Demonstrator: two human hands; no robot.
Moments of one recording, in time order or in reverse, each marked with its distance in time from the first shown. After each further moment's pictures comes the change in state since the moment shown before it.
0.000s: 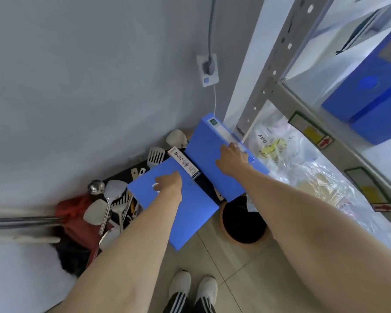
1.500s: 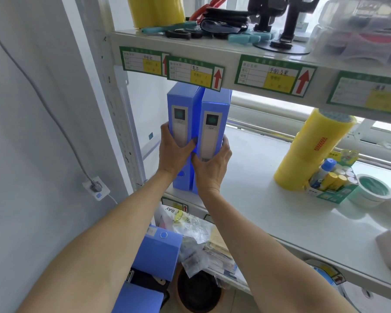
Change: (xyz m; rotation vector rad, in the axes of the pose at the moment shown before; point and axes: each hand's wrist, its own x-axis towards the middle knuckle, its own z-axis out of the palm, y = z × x) left_hand -0.399 0.196 0.132 0.001 -0.545 1.565; right_hand -0.151 0.150 -0.222 1.189 1.412 0.384
